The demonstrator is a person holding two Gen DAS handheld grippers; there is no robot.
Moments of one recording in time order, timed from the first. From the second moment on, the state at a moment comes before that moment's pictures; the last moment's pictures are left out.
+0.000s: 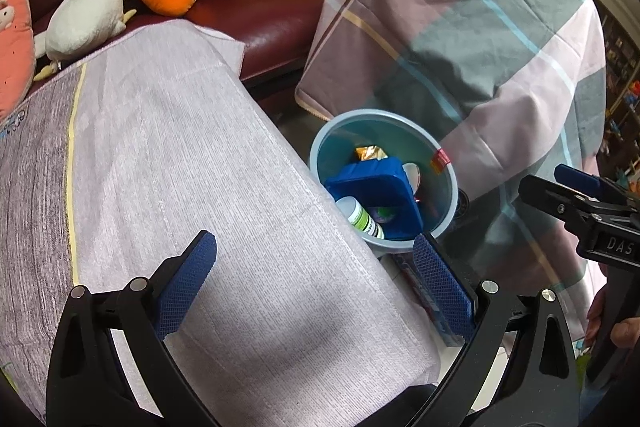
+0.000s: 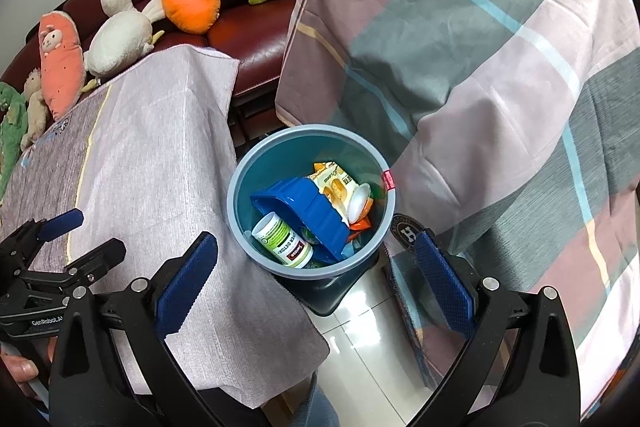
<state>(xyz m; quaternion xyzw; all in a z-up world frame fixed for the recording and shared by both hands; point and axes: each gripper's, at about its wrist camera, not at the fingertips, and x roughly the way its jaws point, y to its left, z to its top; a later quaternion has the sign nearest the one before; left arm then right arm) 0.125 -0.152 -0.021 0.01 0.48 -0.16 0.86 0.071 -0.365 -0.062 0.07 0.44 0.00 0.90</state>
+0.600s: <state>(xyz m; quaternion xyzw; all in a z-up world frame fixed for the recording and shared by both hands) 0.137 -0.152 -0.042 0.01 0.50 -0.15 0.85 0.091 -0.368 -0.084 0.07 0.47 -0.01 0.88</state>
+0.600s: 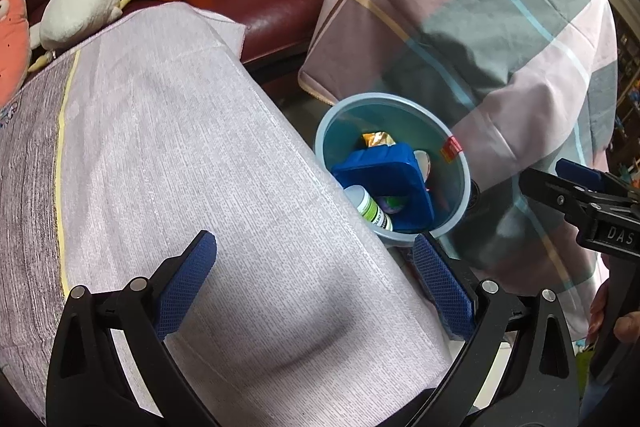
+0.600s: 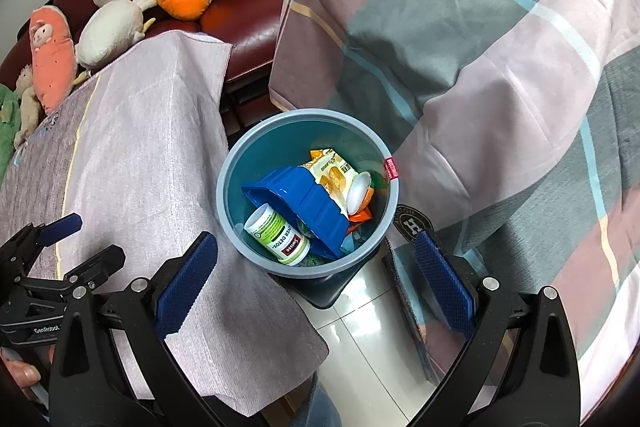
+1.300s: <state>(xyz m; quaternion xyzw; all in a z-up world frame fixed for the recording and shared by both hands) 0.156 -0.150 -0.068 0.02 0.52 -0.14 0.84 0.116 -0.362 -0.107 0.07 0.49 0.00 0.87</state>
